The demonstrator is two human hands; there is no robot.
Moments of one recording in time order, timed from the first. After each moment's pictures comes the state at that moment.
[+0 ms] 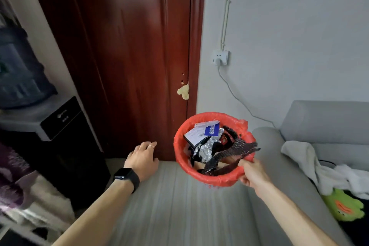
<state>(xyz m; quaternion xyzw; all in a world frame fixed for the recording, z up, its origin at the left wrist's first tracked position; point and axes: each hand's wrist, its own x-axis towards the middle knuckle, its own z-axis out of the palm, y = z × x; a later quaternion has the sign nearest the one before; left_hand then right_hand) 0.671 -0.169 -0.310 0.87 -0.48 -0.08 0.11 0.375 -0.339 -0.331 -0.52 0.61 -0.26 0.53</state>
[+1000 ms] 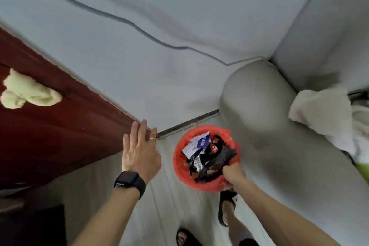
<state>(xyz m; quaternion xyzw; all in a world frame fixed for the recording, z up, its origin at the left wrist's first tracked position) 0.687 -0.771 -0.550 0.78 -0.61 -0.08 -0.11 0.431 -0.787 -0.675 -0.31 0.78 -0.01 0.54</state>
